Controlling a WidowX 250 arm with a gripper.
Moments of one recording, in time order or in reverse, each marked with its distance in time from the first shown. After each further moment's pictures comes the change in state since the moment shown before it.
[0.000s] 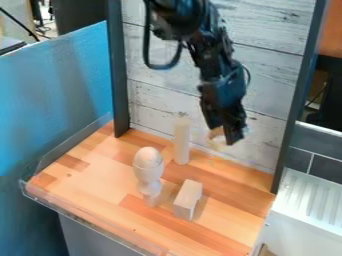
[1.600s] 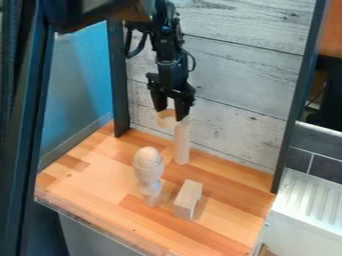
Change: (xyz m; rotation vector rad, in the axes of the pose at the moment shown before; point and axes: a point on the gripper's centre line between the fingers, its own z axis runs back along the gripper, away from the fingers) arm -0.023 0.123 -0.030 0.110 0.171 0.343
